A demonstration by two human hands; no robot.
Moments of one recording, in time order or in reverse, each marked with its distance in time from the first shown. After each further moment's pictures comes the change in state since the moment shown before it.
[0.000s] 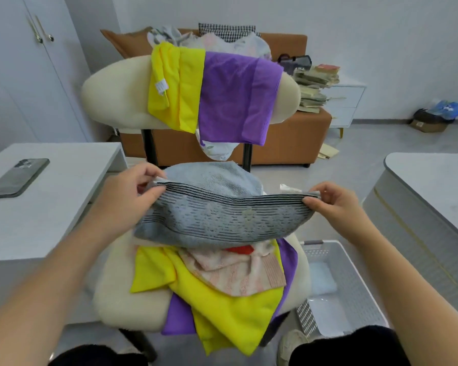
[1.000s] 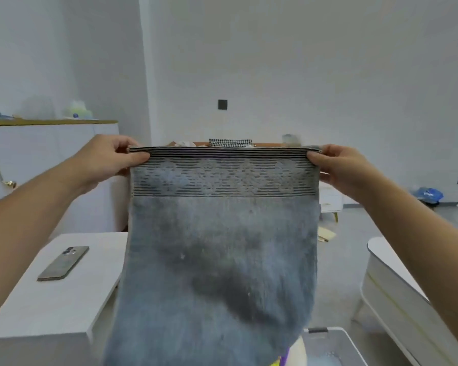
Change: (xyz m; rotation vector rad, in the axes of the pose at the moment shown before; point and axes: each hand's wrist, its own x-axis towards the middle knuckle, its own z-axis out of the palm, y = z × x) left_hand 0.068 0.130 -0.207 -0.308 0.110 -0.019; right_hand 0.026 -0.263 -0.089 0.363 -0.007 -0.152
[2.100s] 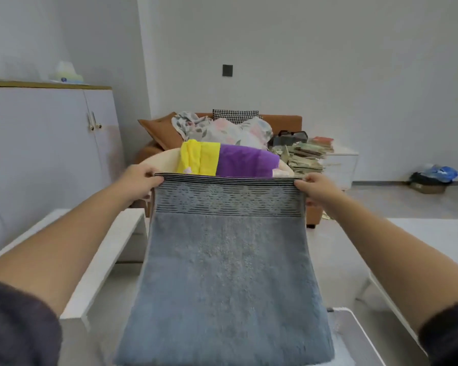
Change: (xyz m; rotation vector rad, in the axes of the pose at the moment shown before) left_hand 0.043 -0.125 0.076 0.171 -0.052 -0.295; right_hand 0.057 0.136 0.030 -0.481 0.084 0.302
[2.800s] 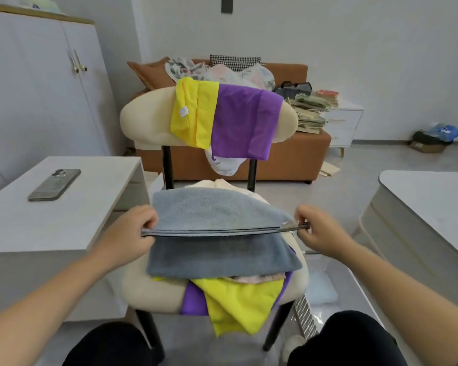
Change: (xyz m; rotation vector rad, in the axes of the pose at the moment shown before) left_hand -0.139 -0.148 0.061 0.330 -0.143 0.519; right_hand -0.106 0.165 0.038 -0.530 -0.223 -0.520
